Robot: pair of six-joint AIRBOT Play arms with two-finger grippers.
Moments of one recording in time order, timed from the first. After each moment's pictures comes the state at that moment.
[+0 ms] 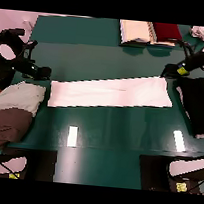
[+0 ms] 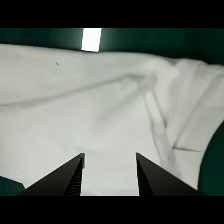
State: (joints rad) left arm 0.01 -1.33 1.22 1.29 -1.12 -1.52; right arm -0.21 -1.63 1.59 -1.19 1.43 1.28
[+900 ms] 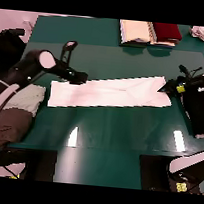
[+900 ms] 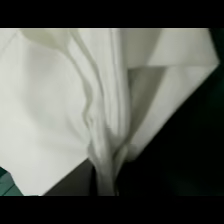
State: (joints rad) left arm -0.44 -1.40 1.27 1.21 -0.93 -1.66; right arm -0.40 -1.79 1.37 -0.92 1.40 1.14
